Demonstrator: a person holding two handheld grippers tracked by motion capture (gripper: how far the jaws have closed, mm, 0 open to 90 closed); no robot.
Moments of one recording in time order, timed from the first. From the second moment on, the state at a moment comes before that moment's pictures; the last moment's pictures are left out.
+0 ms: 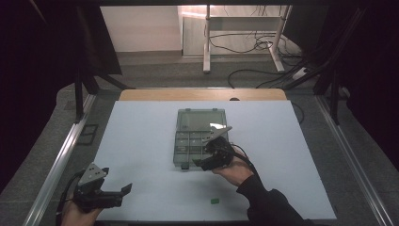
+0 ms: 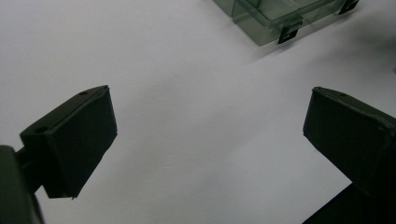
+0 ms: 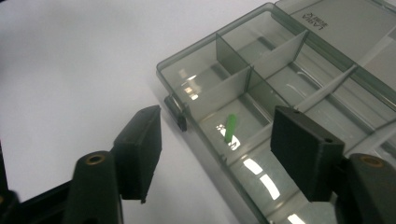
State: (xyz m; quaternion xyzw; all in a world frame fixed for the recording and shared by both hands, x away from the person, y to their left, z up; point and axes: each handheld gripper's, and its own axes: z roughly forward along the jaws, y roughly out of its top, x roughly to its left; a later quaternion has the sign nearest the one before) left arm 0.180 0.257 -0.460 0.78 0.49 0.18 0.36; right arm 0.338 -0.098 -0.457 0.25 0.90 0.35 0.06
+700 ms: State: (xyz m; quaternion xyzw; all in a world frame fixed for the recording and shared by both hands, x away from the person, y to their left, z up) left arm 0.180 0.257 -0.460 0.78 0.49 0.18 0.35; right arm 0.314 -0.115 -0.450 0.26 0.90 0.35 0.08
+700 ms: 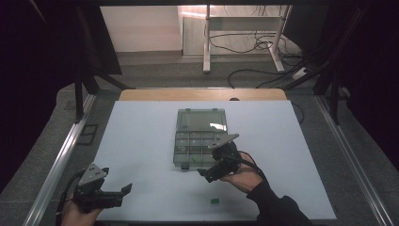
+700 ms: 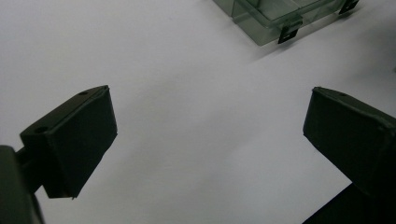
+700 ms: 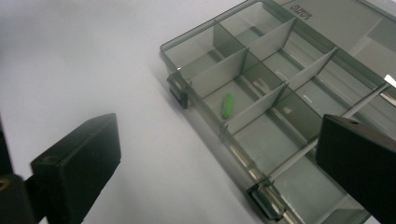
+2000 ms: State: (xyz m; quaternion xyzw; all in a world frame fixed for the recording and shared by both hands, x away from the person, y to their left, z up) left arm 0.180 0.255 -0.460 0.78 0.48 0.18 0.35; right arm 0.274 -0.153 -0.456 0.26 0.92 0.28 0.08
